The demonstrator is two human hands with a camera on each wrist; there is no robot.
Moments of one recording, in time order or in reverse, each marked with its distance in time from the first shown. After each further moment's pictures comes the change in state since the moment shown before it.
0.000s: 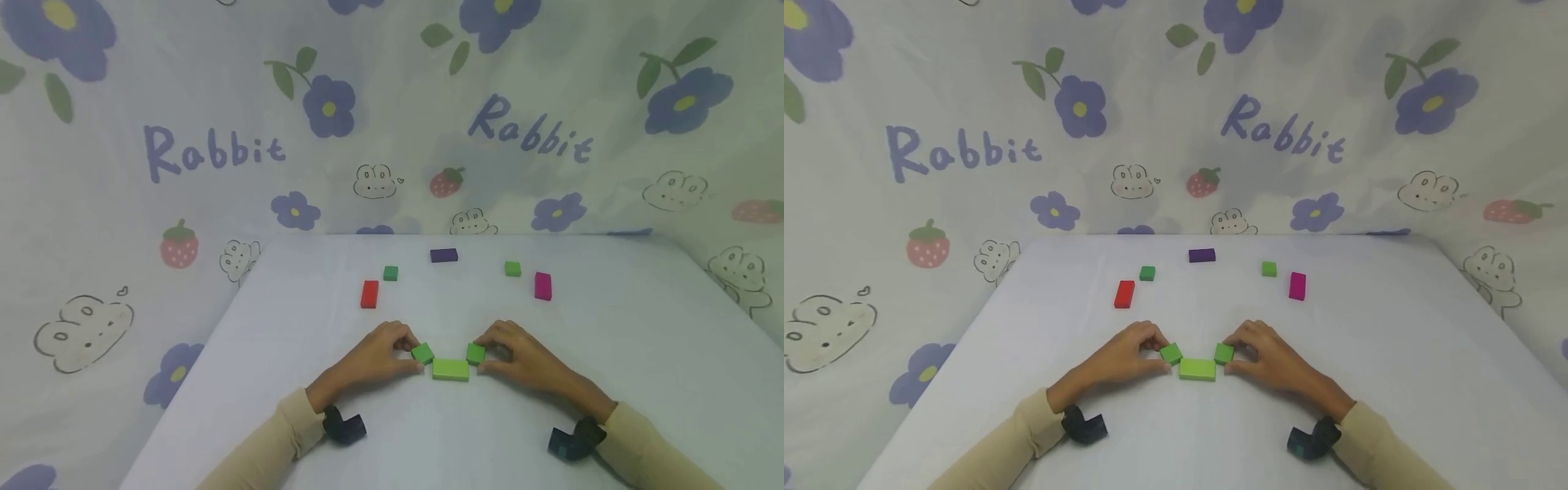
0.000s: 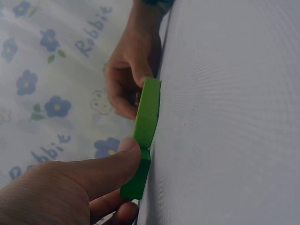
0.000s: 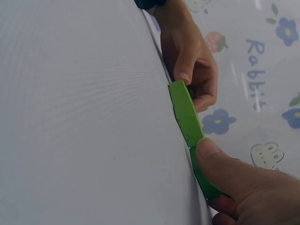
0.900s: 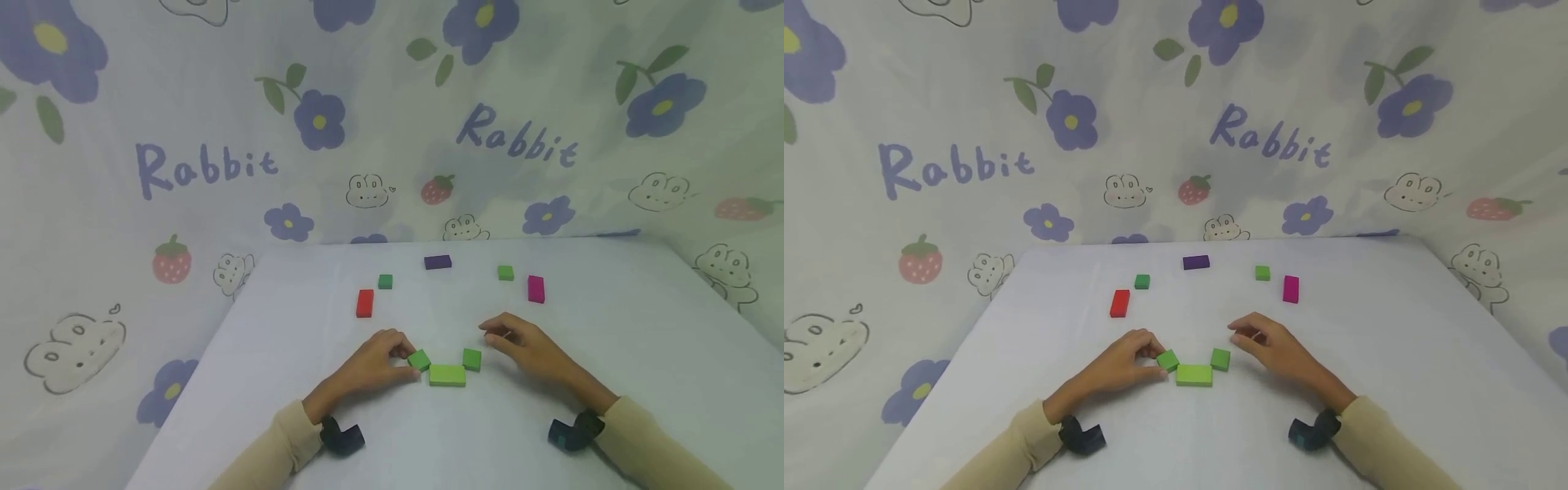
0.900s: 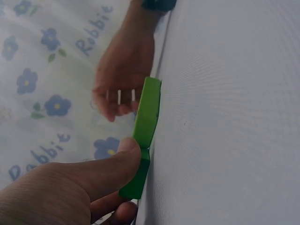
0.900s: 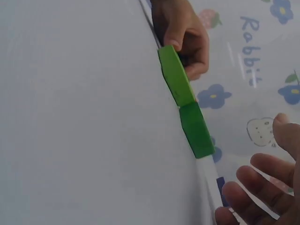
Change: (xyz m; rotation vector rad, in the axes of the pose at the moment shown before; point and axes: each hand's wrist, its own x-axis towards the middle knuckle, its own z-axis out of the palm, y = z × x) left_hand 0.001 0.001 0.001 0.012 0.007 -0.005; right_hand 0.005 -0.001 -0.021 0.231 0.003 0.312
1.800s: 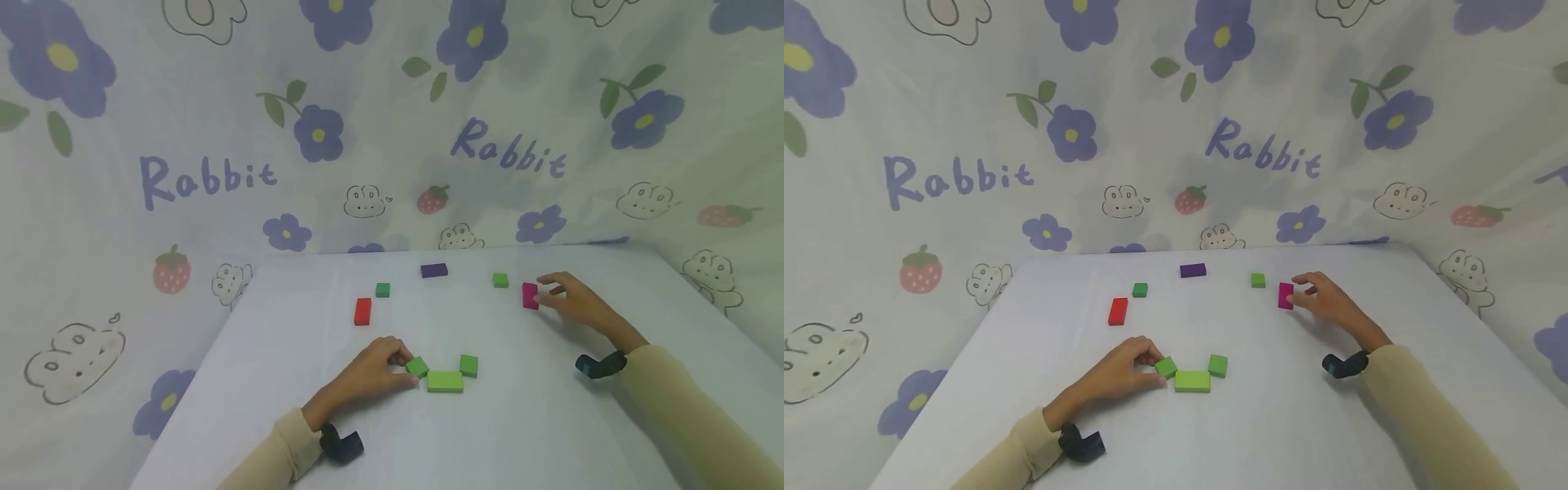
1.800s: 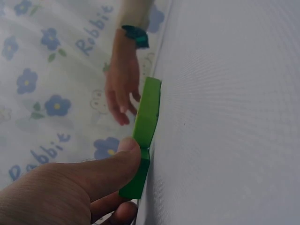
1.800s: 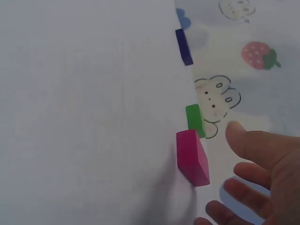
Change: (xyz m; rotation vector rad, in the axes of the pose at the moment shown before) left_hand 0.001 0.000 0.000 -0.006 -0.002 0.014; right_hand 0.034 0.067 -0.108 -0.214 0.006 0.348
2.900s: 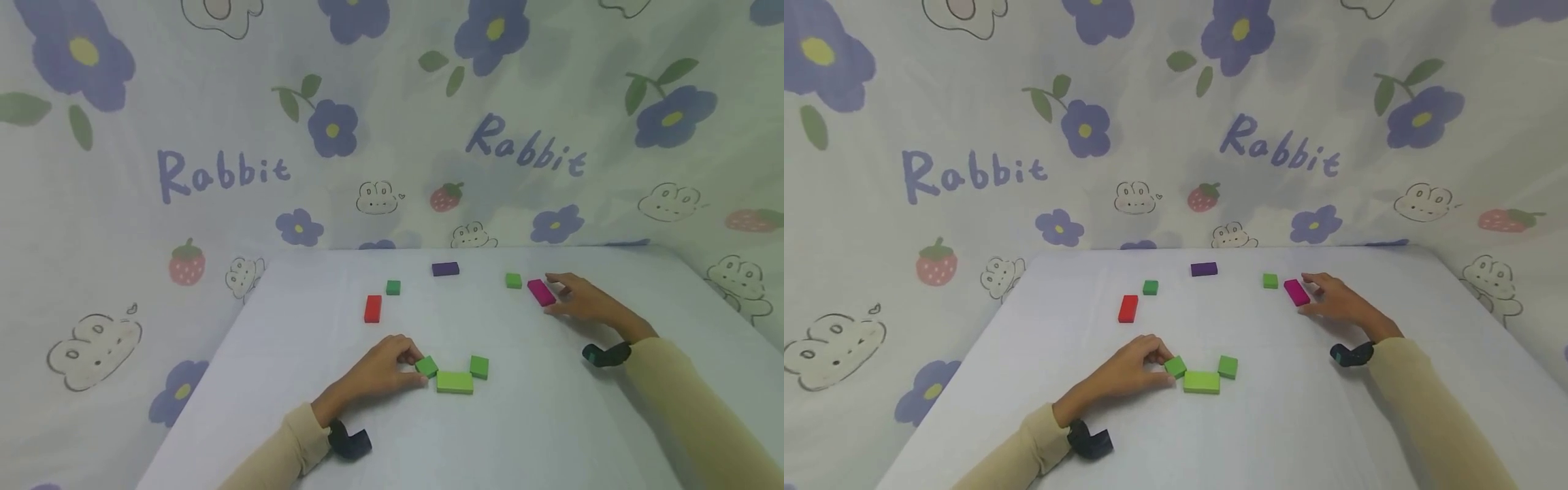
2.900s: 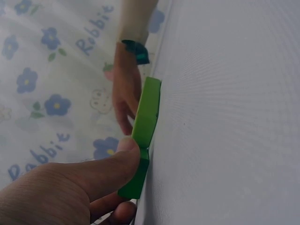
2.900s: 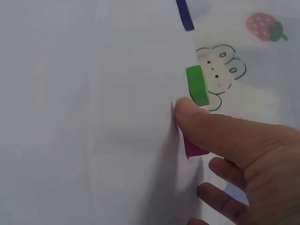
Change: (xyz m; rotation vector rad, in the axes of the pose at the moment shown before) left_hand -0.004 -0.002 0.002 -0.005 0.001 -0.014; right_hand 0.027 0.014 0.002 -0.125 -0.083 -0.106
